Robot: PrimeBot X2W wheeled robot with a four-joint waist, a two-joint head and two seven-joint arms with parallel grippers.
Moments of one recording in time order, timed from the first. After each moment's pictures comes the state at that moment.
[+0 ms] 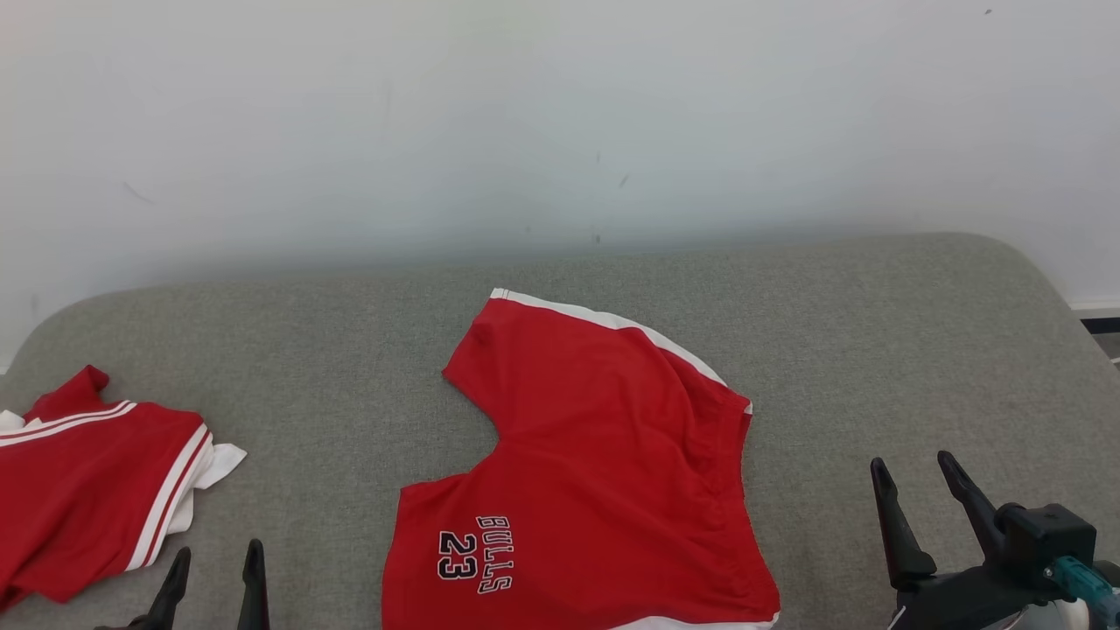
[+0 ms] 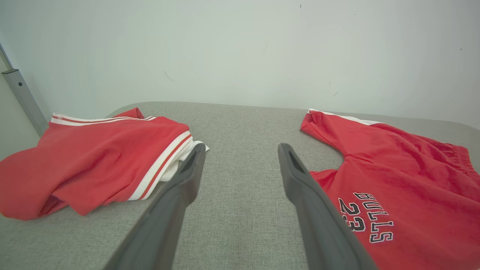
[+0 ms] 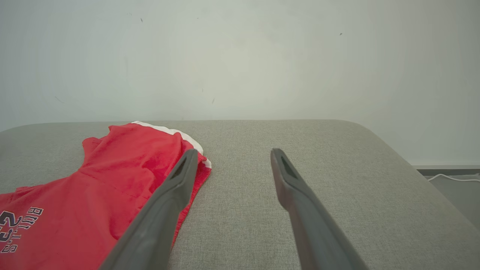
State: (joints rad) left arm 0.10 0.26 -0.20 0.12 -0.31 0.12 -0.18; right arm 0.05 -0.29 0.16 0.06 0.40 -0.12 -0.10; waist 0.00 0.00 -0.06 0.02
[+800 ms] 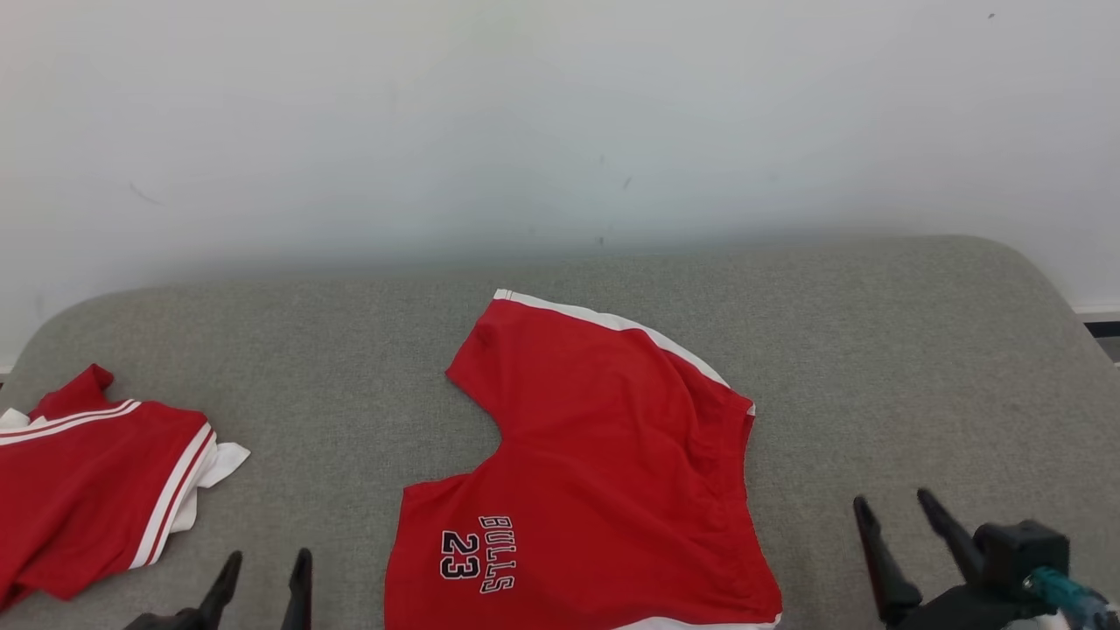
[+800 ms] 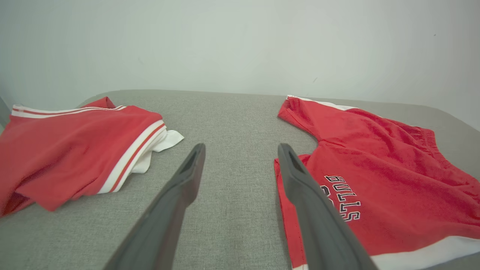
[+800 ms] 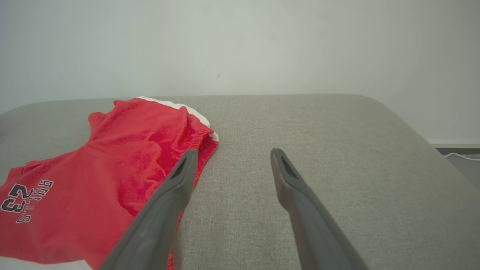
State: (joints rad) left arm 0.12 0.24 -0.22 0.05 -0.29 0.09 -0.08; right arm 0.07 -0.29 0.17 0.07 0.42 -0.10 -0.03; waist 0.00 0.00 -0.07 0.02
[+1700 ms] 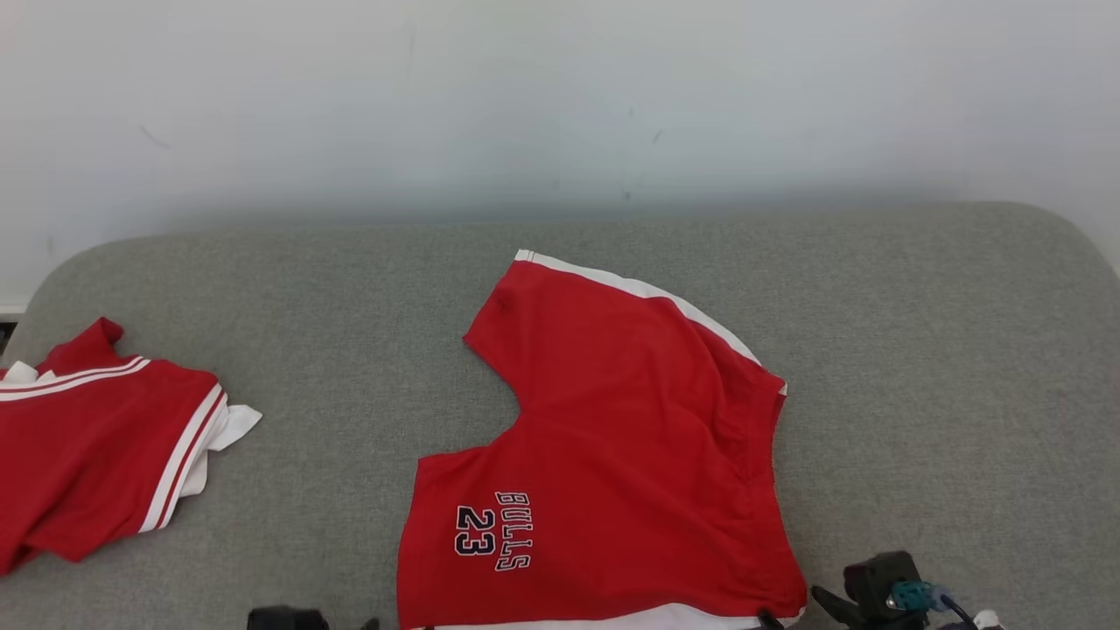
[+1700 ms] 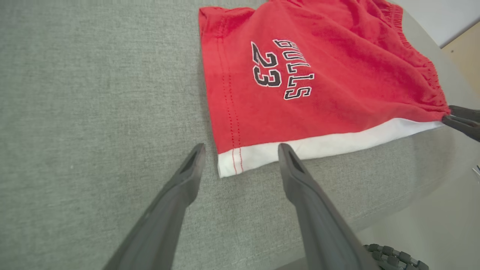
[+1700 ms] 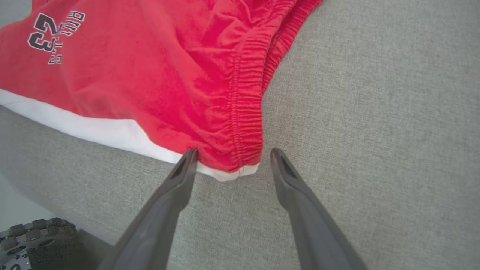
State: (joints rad) left arm 0.05 0.23 -0.40 0.22 -0.45 -0.11 0.17; right arm 0.05 -0.30 0.37 0.14 0.42 -0.01 0.27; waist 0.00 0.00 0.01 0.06
